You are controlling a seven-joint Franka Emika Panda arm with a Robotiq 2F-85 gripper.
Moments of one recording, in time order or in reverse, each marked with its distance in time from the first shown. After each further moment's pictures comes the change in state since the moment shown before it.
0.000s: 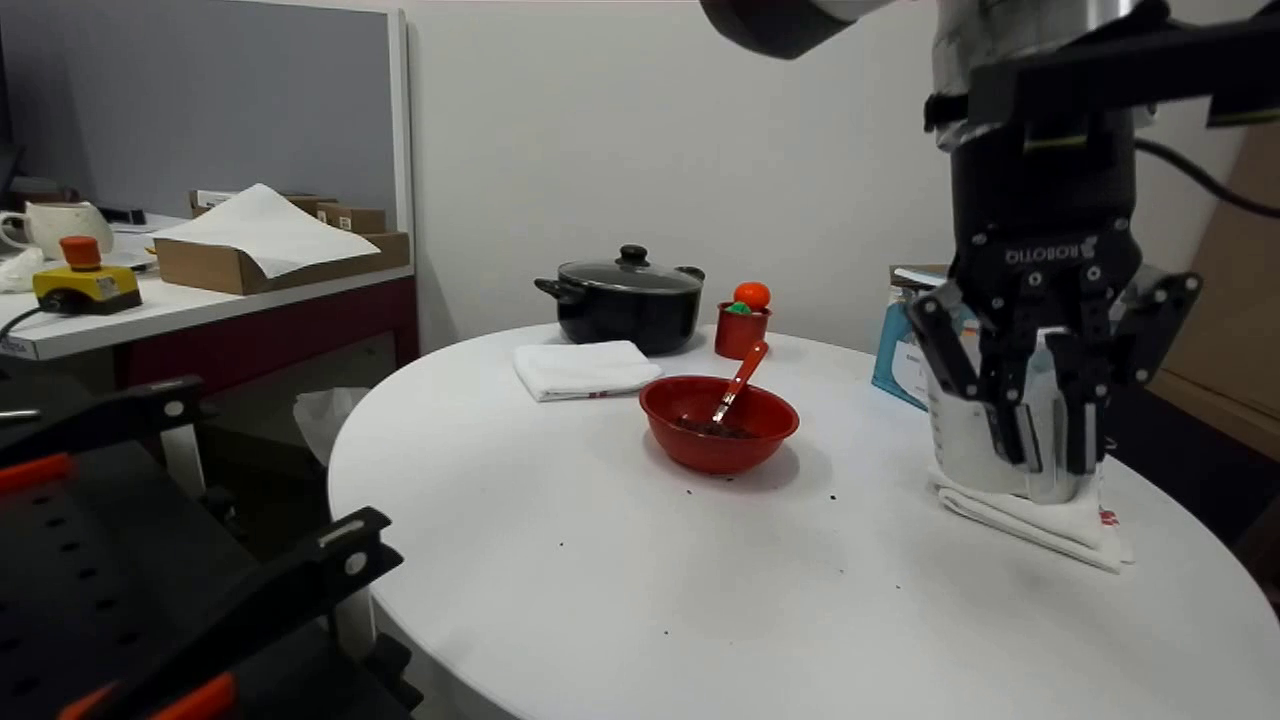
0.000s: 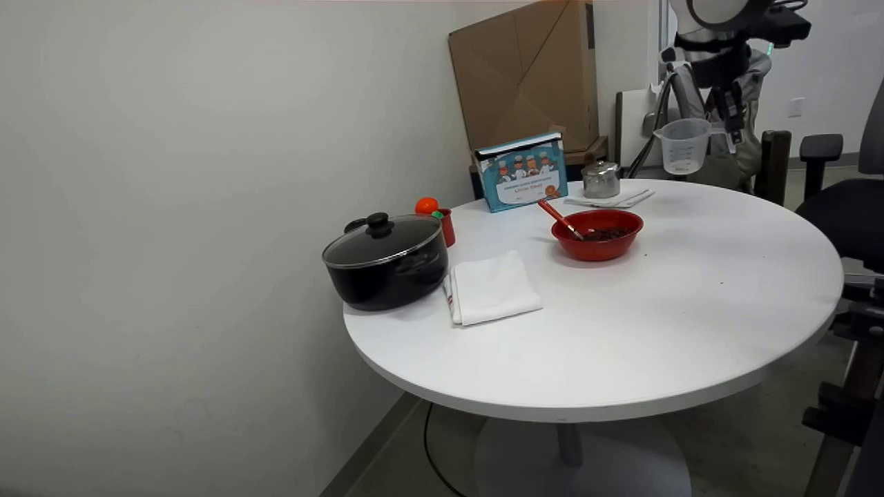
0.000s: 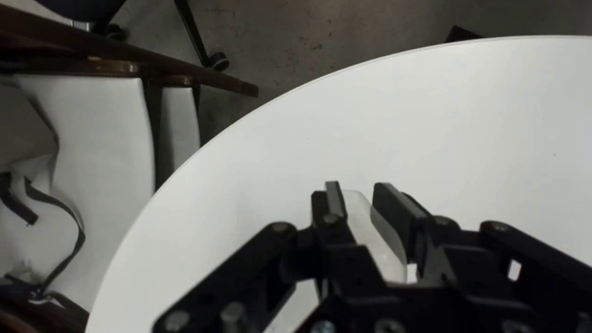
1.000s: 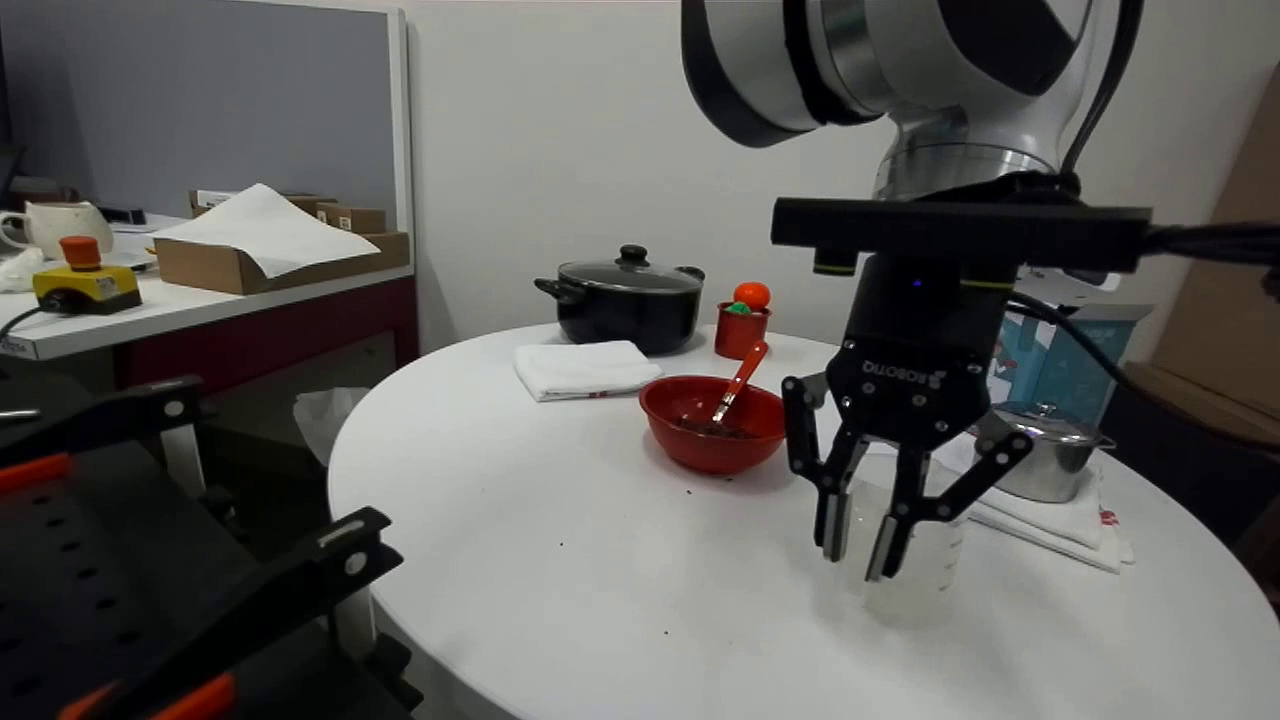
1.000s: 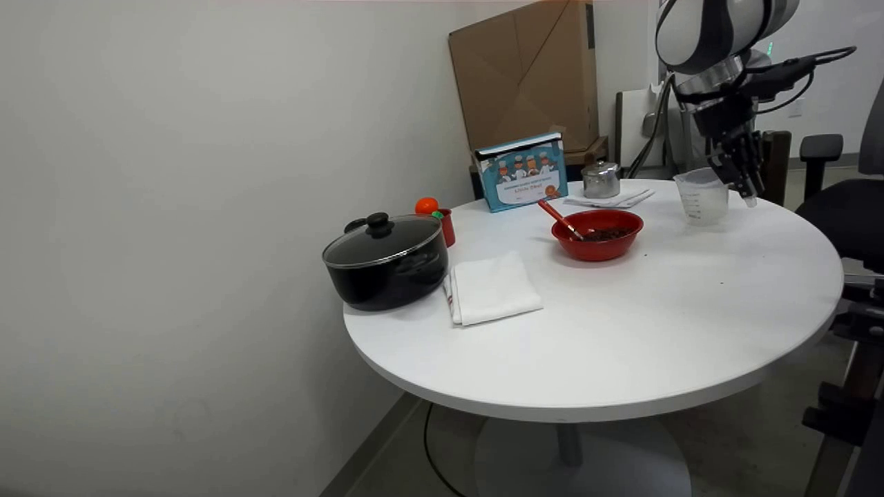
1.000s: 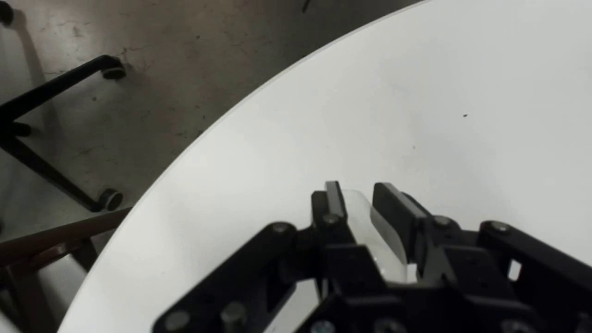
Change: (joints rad) arm -0.046 0.134 0.101 0.054 0.313 -0.233 0.278
